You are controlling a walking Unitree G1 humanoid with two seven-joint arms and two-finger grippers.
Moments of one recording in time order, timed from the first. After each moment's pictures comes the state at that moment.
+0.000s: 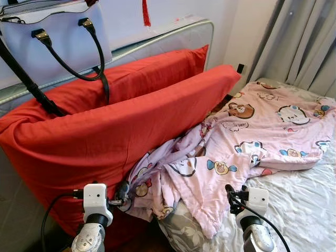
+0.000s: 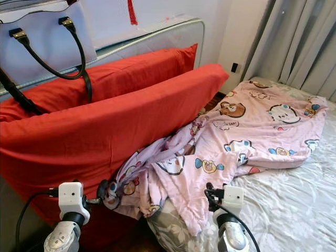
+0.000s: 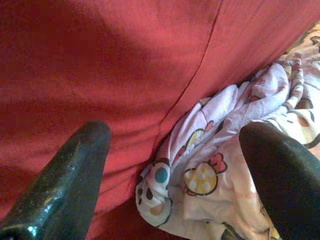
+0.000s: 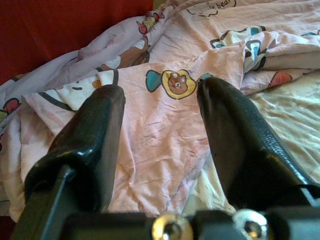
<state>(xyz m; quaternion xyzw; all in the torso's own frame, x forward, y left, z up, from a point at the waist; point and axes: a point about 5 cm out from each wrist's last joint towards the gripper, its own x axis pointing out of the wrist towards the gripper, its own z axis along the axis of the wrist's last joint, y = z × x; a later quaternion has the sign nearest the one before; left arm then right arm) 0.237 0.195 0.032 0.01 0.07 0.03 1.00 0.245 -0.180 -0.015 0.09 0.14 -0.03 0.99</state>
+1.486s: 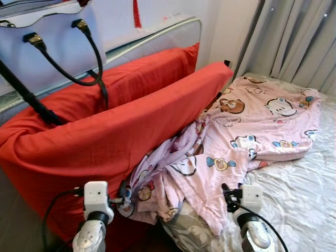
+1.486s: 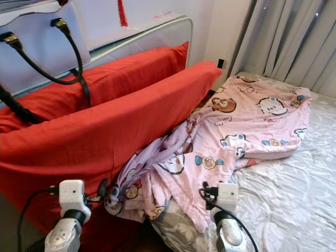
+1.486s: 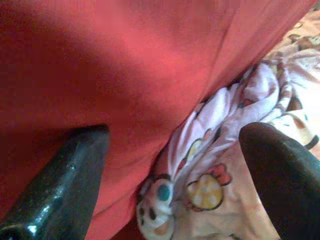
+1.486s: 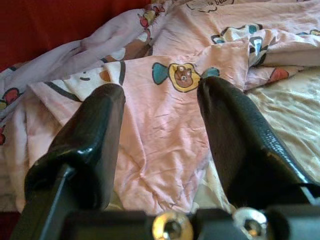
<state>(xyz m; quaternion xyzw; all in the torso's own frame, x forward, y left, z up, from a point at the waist) 0.245 0.191 0.038 0.01 0.06 0.02 1.00 0.252 -0.174 -0.012 0.05 0.14 0.00 0.99</state>
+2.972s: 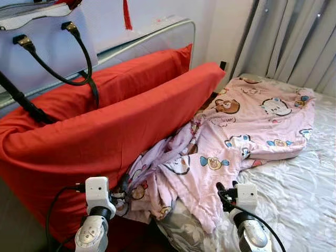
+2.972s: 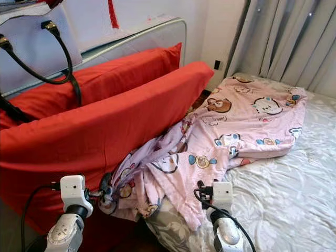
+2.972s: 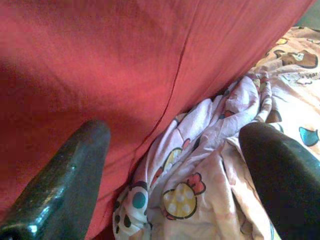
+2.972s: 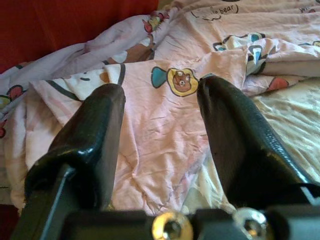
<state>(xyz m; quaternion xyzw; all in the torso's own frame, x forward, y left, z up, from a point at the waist) 0.250 0.190 0.042 -0.01 0.05 0.02 1.00 0.254 -0.166 -0.010 0.04 0.14 0.02 0.99</state>
